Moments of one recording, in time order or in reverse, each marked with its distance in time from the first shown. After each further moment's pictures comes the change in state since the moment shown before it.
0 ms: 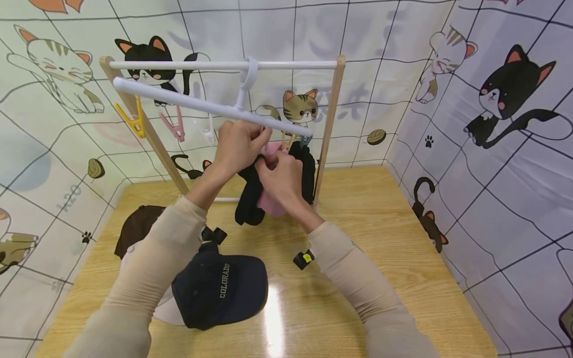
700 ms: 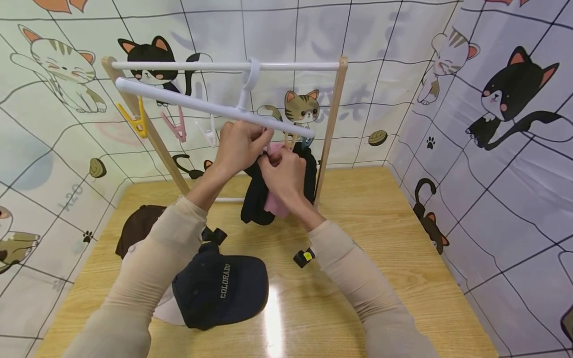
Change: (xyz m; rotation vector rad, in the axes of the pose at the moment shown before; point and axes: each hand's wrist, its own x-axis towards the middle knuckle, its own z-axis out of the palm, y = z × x) left_hand -0.001 -0.003 -0.001 -0.036 -0.010 -0.006; right_hand 0.004 -0.002 -0.001 0.028 0.051 0.003
